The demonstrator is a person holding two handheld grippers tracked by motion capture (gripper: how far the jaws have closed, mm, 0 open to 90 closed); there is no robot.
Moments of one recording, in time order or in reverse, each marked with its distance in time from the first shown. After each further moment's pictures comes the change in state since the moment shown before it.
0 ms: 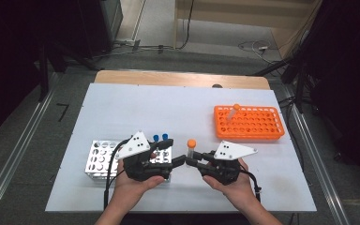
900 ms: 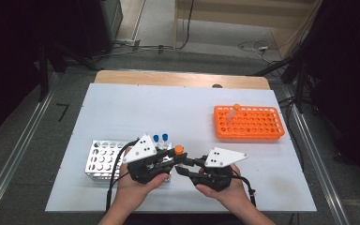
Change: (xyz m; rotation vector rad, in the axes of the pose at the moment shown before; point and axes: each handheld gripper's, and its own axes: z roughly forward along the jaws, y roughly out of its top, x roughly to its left) left arm -0.003 -0.001 0.003 0.022 0.005 0.069; right arm 0.016 -0.002 0.011 0.012 0.077 -0.039
